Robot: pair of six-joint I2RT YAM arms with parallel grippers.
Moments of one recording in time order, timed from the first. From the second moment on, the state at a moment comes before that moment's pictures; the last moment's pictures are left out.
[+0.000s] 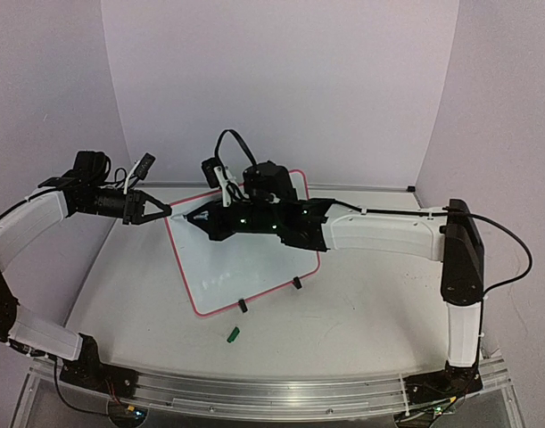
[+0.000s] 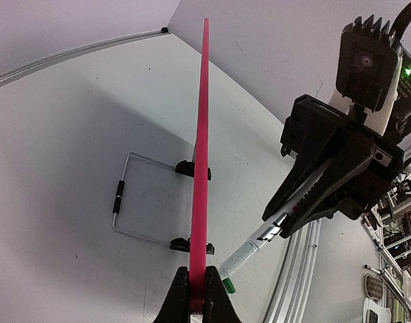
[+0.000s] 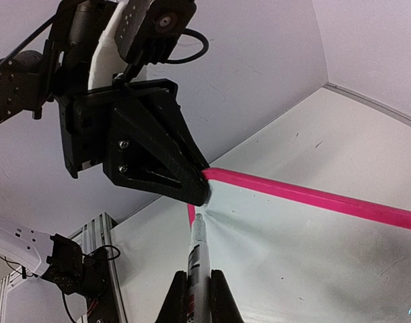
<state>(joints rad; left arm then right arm) -0.12 1.29 1.09 -0.58 1.04 0.20 1.06 2.05 1.73 0.08 -0.19 0.36</state>
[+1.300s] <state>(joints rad) -0.12 1.29 1.09 -0.58 1.02 0.21 1.08 2.02 1.61 0.09 -0.11 0.36</state>
